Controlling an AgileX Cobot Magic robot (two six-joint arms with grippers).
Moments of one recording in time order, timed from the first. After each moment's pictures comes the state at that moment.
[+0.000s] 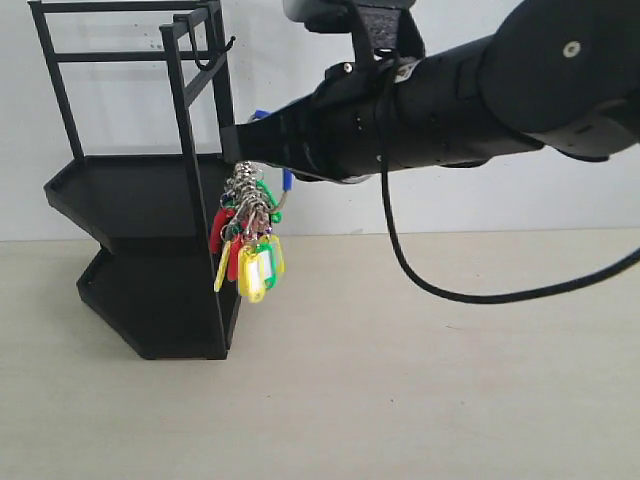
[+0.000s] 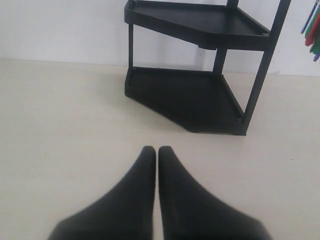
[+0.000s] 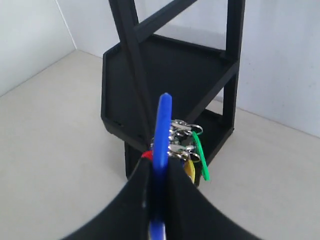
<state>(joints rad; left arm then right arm) 0.00 0.00 0.00 -0.15 0.29 0.07 0.57 1.55 -1.25 0.48 0.18 -0.32</state>
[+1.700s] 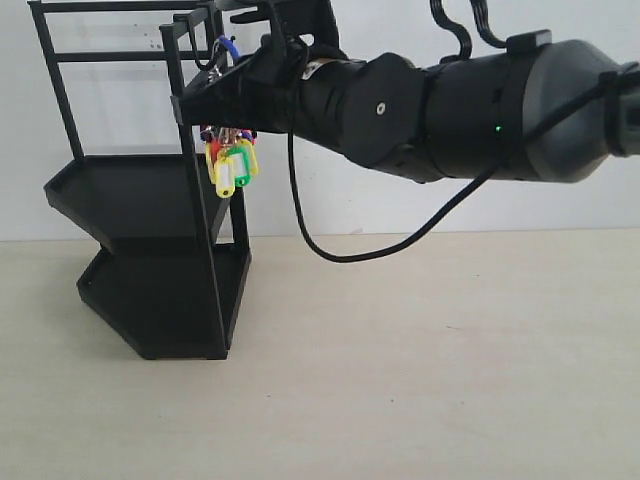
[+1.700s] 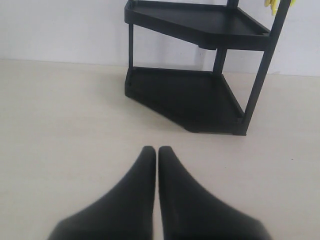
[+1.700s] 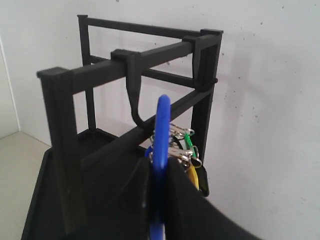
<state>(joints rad) 0.00 0.00 0.00 -0.15 0.29 0.07 0.60 1.85 -1.49 0.48 -0.24 -0.49</state>
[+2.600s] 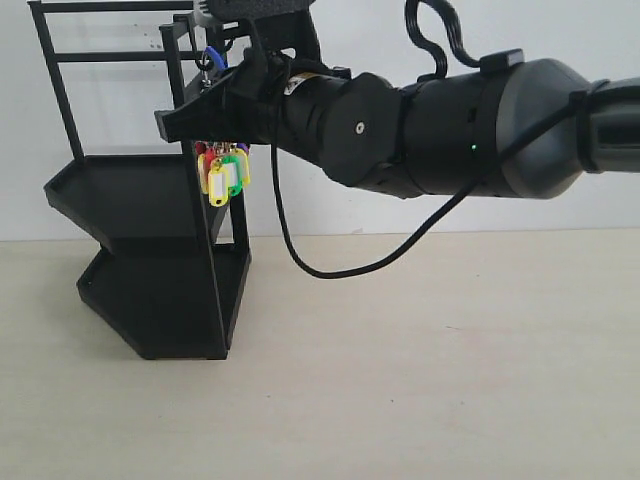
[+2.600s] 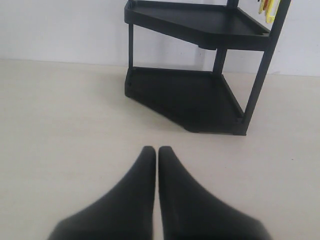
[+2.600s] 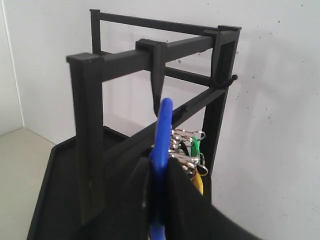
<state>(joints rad) 0.00 0.00 0.00 -0.15 0.29 0.07 0.63 1.87 -1.49 0.48 -0.28 -0.51</state>
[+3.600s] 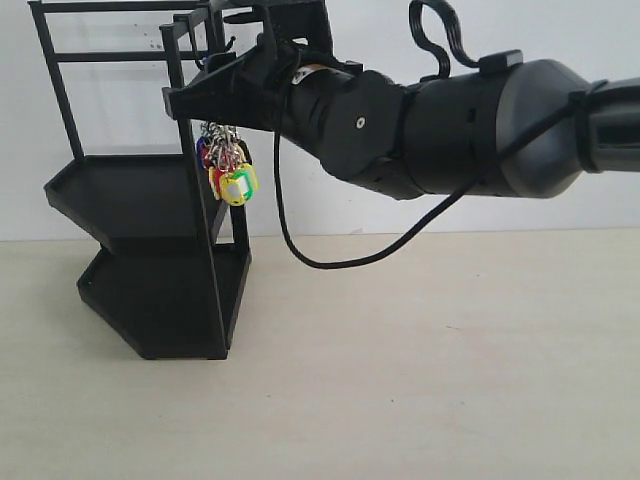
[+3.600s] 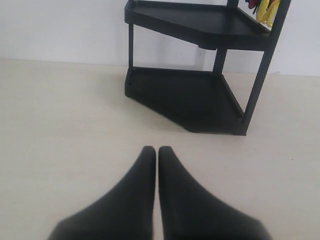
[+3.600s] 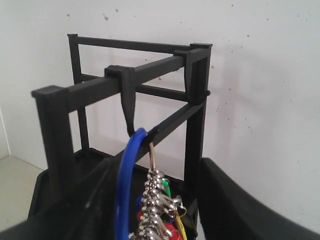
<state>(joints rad) 0.00 0.00 0.00 -0.15 0.29 0.07 0.63 1.87 -1.49 0.56 -0.36 -0.52</state>
